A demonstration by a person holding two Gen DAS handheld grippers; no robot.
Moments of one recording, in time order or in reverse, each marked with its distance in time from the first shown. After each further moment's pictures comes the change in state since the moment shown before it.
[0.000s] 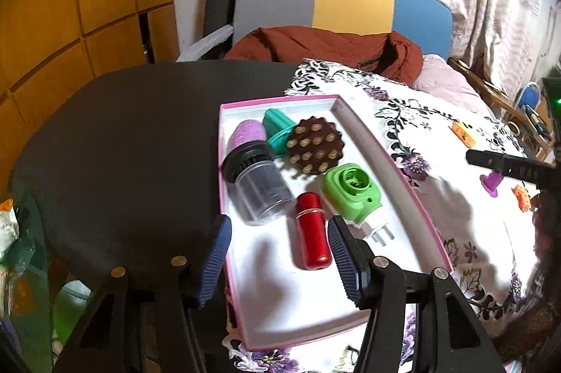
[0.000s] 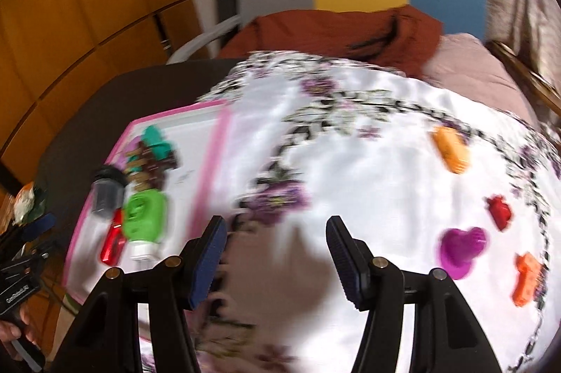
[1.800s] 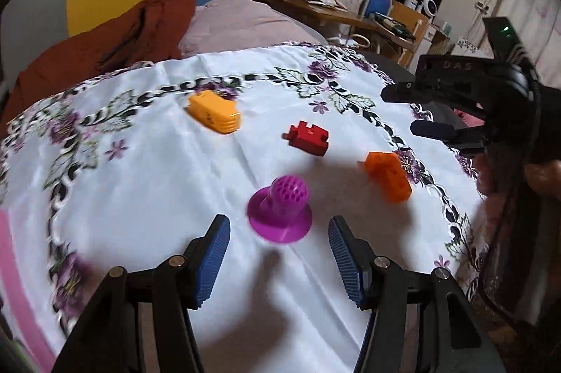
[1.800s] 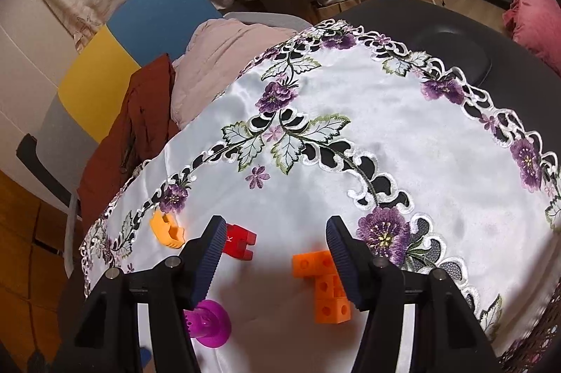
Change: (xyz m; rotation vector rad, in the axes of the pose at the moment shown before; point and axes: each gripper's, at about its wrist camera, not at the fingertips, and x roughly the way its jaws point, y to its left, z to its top) left arm 0.115 -0.337 0.053 0.450 0.174 -0.576; right arm -0.068 -0.283 -0.038 0.896 -0.151 -0.268
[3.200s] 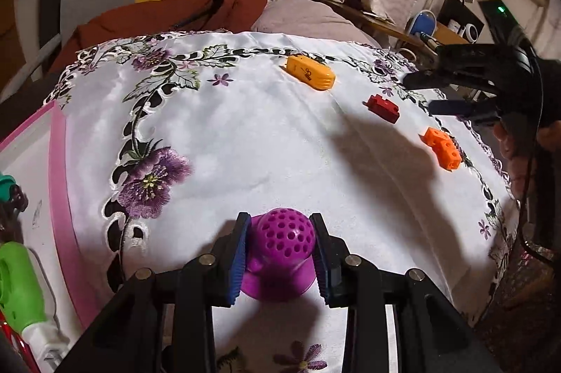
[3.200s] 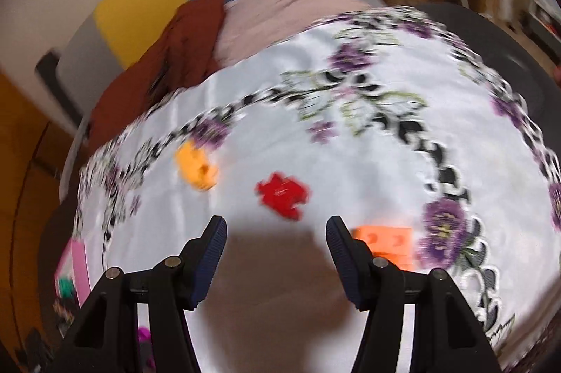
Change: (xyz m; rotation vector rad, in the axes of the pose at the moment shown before) left arm -0.040 0.065 -0.084 -0.158 -0.050 0.124; right arm 0.031 0.070 -0.032 -0.336 0.166 0.049
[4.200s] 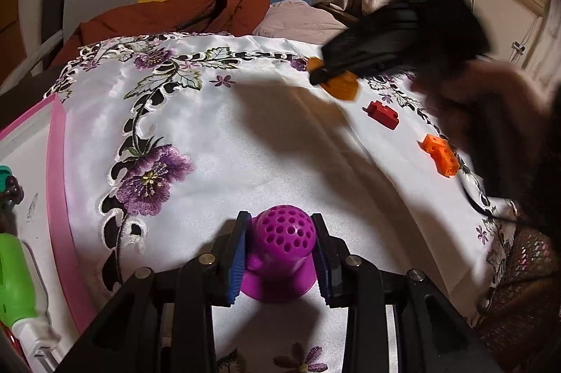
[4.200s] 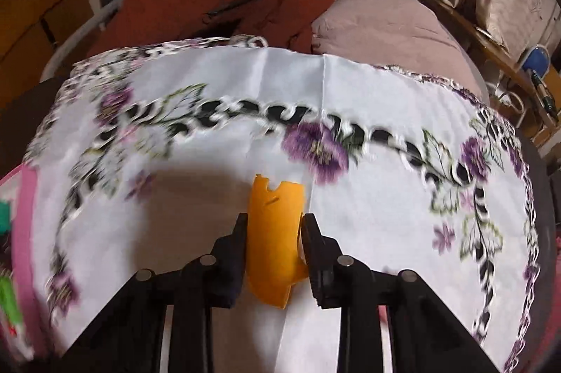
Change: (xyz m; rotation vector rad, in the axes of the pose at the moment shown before) left arm -0.002 0.001 -0.004 -0.016 -0.027 -0.009; right arm 0.076 0.110 0.024 -0.441 0.129 -0.073
